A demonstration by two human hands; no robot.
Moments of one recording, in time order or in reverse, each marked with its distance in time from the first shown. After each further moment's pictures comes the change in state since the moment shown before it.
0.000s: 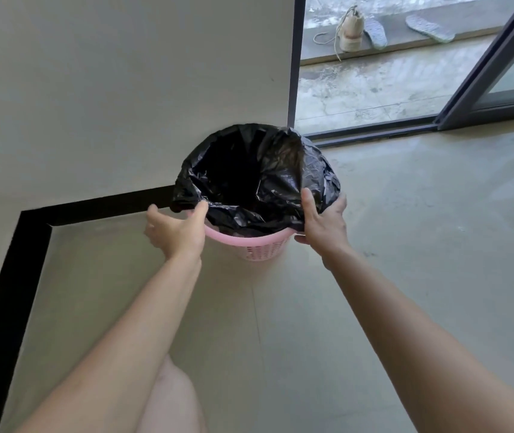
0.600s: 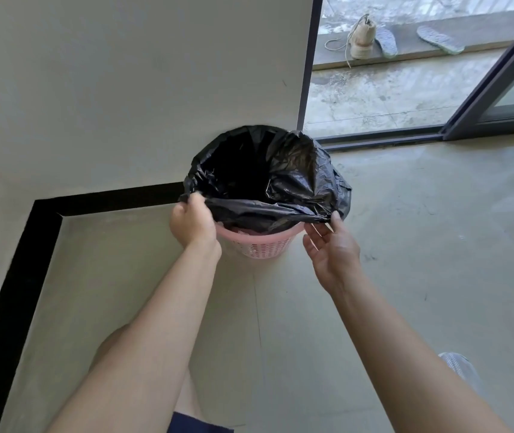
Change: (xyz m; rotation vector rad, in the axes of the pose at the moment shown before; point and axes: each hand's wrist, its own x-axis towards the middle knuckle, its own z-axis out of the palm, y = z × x) left_hand -0.020 0.021 0.004 -0.367 0.051 -0.143; right_hand -0.025 0.015 -0.001 0.845 -0.036 0.236
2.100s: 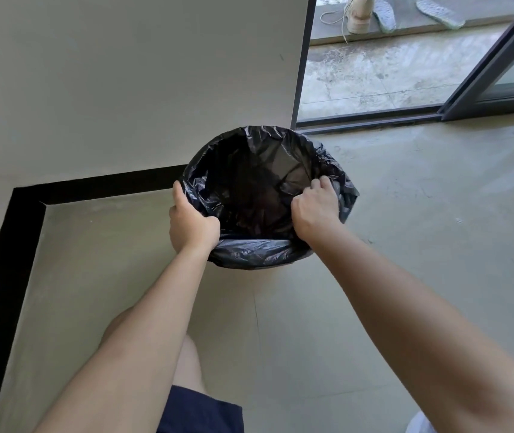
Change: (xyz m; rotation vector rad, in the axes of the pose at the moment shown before) left_hand 0.021 -0.038 -0.015 0.752 -0.161 0.268; right_hand 0.023 -0.012 0.043 -2.702 -0.152 -0.759
